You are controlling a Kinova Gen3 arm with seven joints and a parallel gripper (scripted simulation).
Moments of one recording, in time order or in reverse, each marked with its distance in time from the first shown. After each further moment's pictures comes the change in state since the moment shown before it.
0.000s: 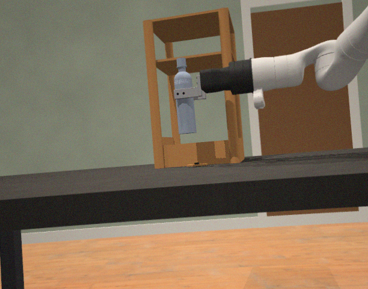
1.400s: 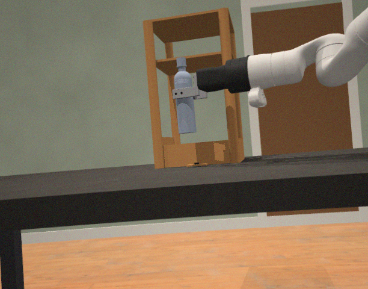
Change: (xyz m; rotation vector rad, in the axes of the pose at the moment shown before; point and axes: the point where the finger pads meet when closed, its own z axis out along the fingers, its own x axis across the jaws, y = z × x) arm 0.001 0.001 0.000 -0.001 -0.165 0.000
